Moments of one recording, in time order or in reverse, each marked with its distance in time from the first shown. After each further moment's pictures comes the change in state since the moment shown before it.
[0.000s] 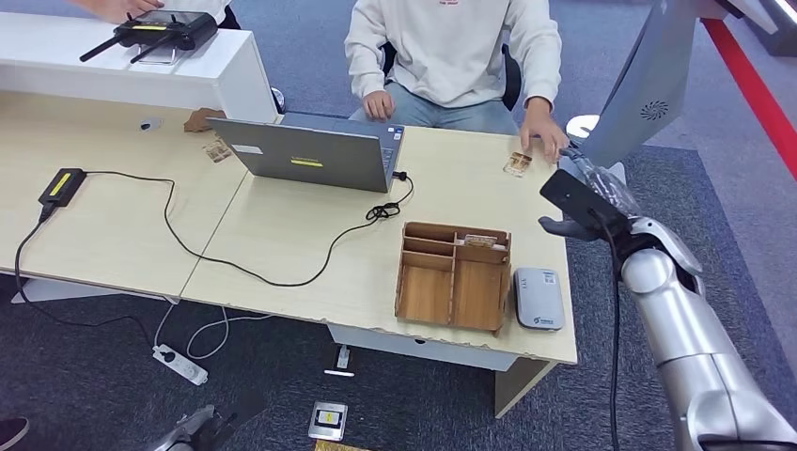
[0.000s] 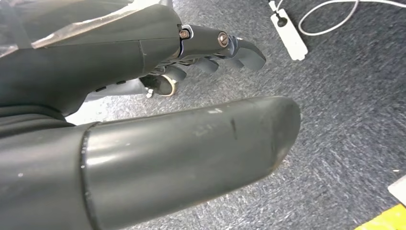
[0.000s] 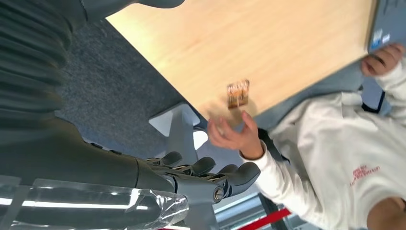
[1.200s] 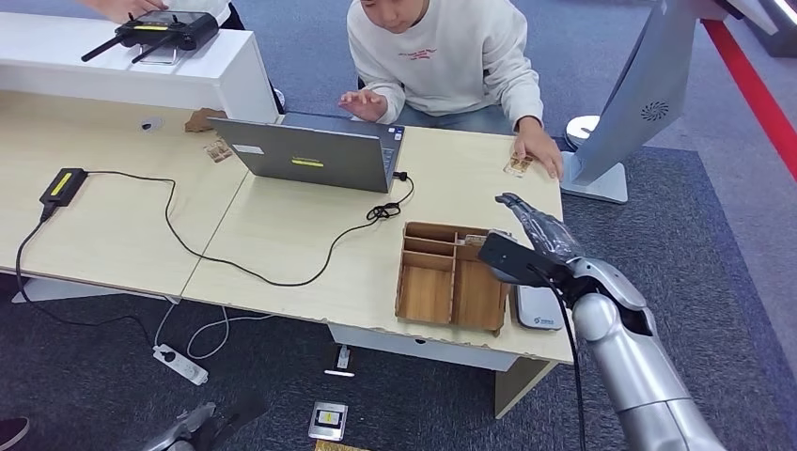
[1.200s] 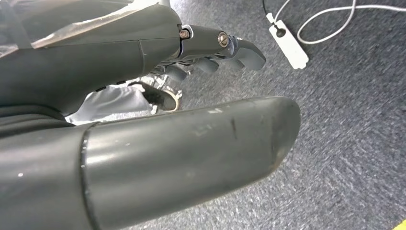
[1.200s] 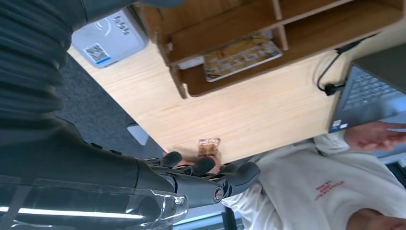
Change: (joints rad) left arm -0.013 0.006 0.004 -0.006 -0.097 -0.027 0.024; right arm 0.165 0.080 0.064 -0.175 0.148 0.064 -0.014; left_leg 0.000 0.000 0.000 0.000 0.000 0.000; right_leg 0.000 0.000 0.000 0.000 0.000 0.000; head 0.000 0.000
